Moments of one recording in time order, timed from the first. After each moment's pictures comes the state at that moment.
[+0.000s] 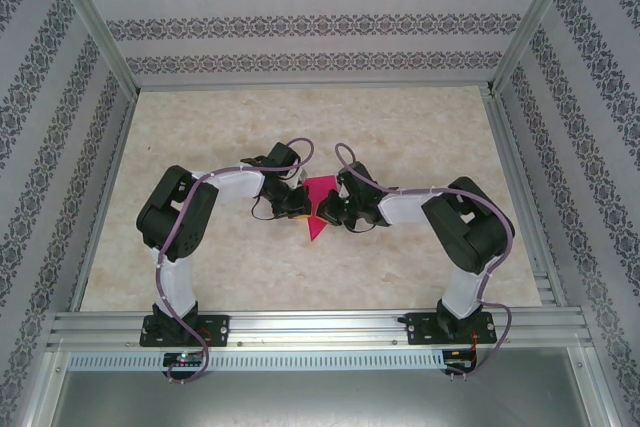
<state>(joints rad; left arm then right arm) -0.54 1.94 1.16 -0.46 0.51 -0.62 0.62 1.79 0.82 0.09 -0.44 1.00</state>
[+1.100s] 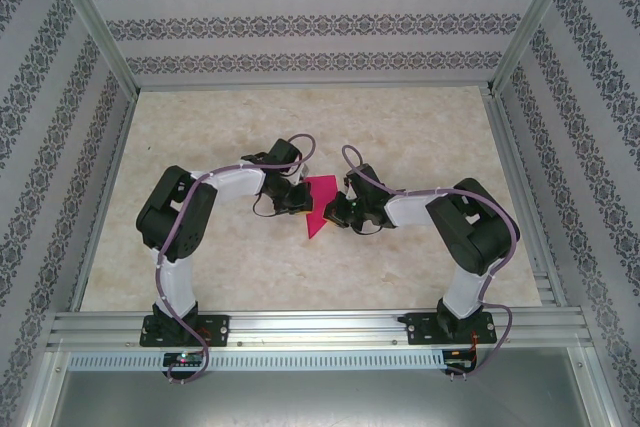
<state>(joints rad) -0.54 1.93 1.20 -0.47 0.51 -0.61 0.59 1.79 0.77 0.10 -0.45 0.96</state>
